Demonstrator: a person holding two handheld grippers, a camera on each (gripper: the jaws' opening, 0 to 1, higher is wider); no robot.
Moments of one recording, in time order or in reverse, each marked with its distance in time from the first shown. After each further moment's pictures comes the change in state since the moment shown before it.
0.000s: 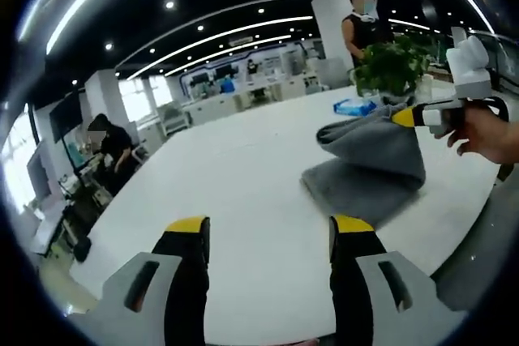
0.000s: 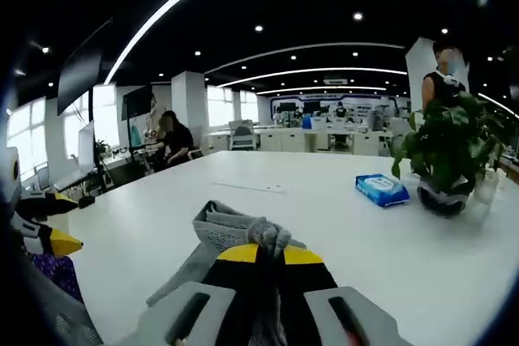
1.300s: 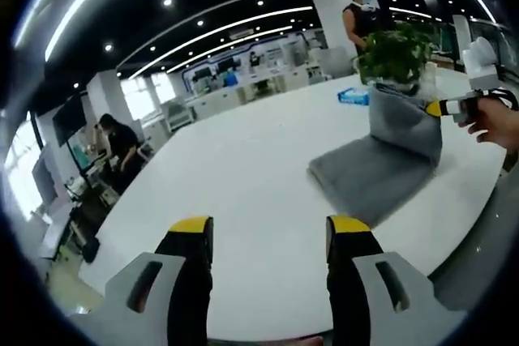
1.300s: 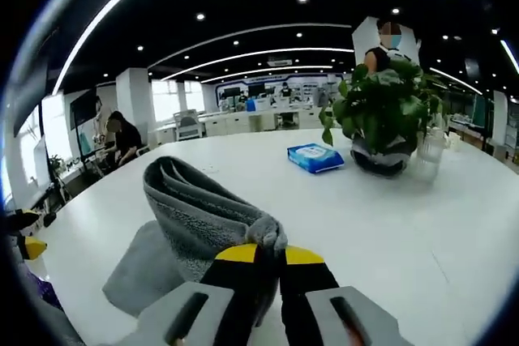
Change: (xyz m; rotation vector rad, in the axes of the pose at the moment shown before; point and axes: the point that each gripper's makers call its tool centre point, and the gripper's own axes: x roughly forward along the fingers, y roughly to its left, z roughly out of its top) left arm 0.000 0.006 -0.008 0.036 0.046 0.029; right arm -0.031 -0.091 -0.038 0.149 0.099 -0.277
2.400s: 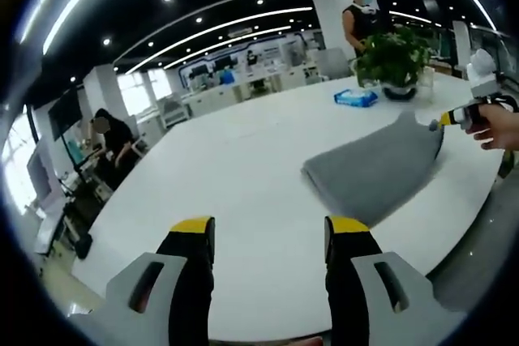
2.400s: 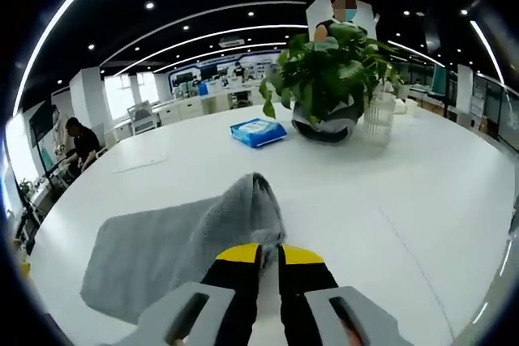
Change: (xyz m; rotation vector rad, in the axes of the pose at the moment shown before) left arm 0.001 -0.007 0.001 -0.029 0.007 -0.034; right arm -0.021 -0.068 -0.023 0.126 0.107 -0.213
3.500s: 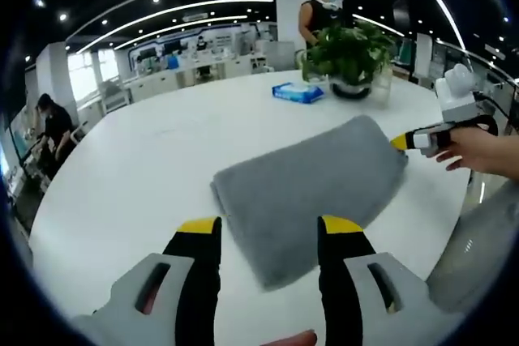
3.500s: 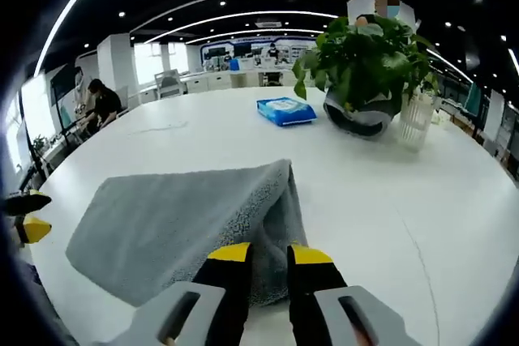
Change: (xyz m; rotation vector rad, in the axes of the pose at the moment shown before) left arm 0.084 -0.115 0.010 -0.044 0.072 -0.331; right arm 0.038 0.015 -0.030 -0.215 0.129 0.129
